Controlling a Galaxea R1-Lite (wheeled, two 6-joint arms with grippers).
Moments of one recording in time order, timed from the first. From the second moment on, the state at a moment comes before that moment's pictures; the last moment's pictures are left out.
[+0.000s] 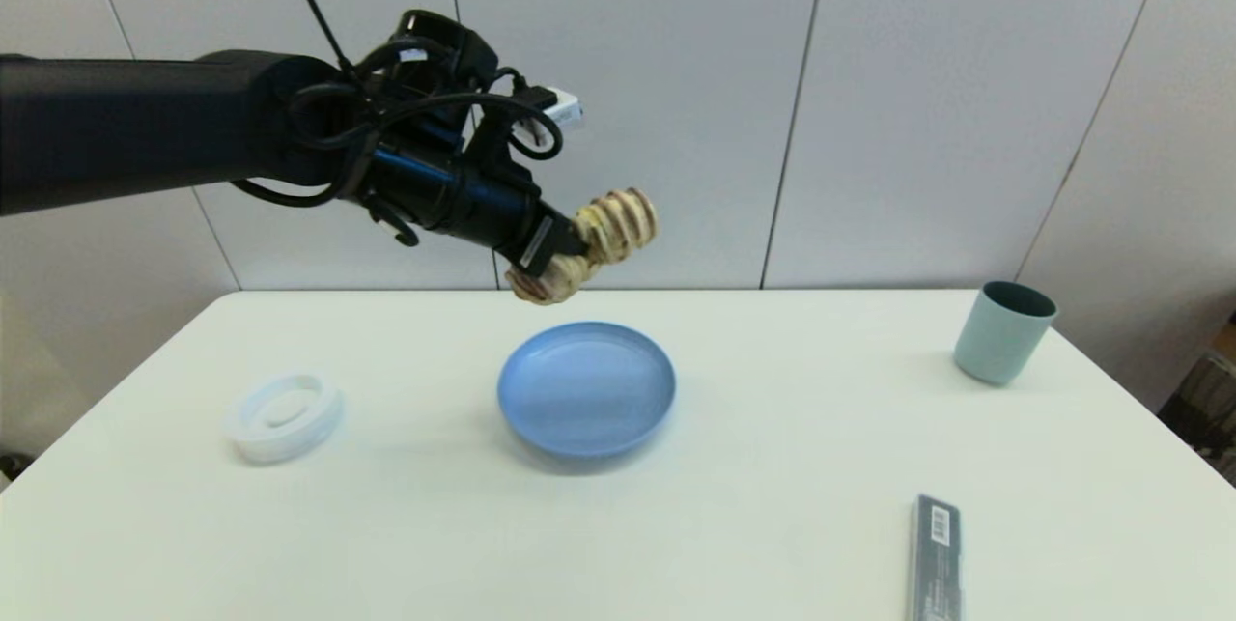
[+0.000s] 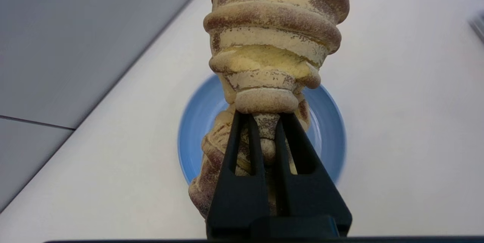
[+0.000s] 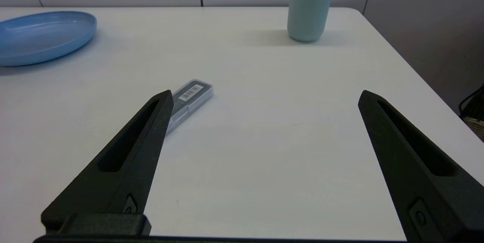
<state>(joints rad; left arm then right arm) -0.48 2.02 -1.85 0.46 -0.30 0.32 0.00 0.00 0.00 0.00 0.00 0.00</state>
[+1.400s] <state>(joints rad) -0.38 2.42 -1.97 0.13 -0.26 0.30 0.00 0.00 0.00 0.00 0.00 0.00</state>
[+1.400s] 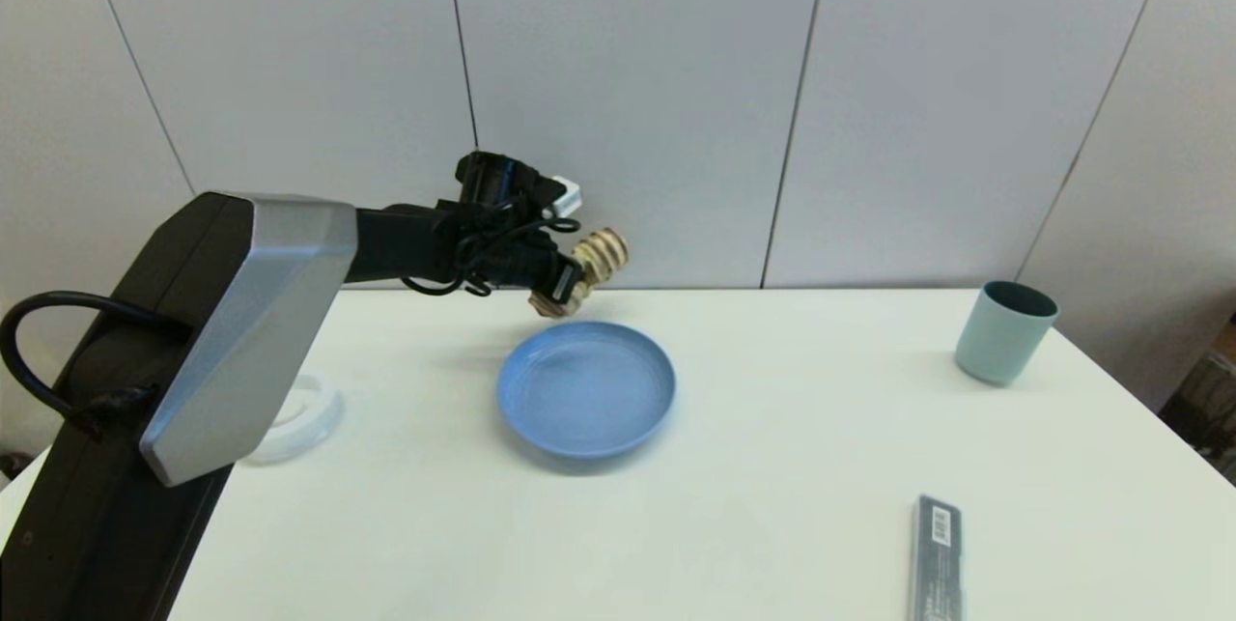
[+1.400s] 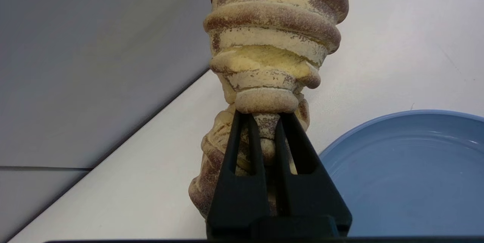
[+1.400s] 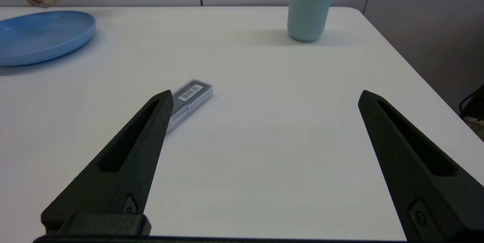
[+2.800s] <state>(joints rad) -0.39 2.28 -1.90 0.21 -0.26 0.30 0.00 0.00 0.00 0.00 0.00 0.00</state>
